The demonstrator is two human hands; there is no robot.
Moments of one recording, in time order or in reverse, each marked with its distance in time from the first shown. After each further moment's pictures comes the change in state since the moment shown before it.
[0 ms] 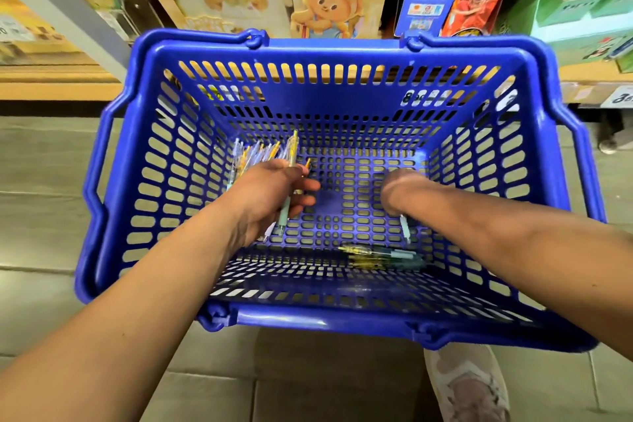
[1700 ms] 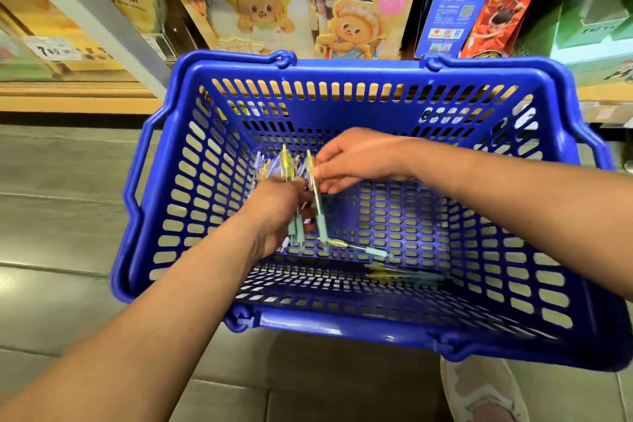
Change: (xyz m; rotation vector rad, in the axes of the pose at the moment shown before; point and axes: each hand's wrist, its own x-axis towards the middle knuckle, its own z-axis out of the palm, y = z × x) left_hand -0.015 0.007 -0.004 -0.038 0.080 -0.029; right_hand -0.047 -0.002 -0.094 1.223 0.146 -0.751
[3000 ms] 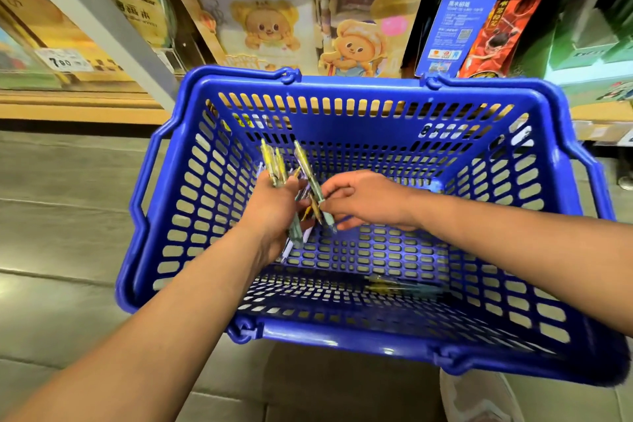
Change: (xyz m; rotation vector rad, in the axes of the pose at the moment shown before) left_hand -0.002 0.007 0.000 -0.172 0.097 0.142; right_hand -0.021 0.023 0.037 0.299 0.106 0.057
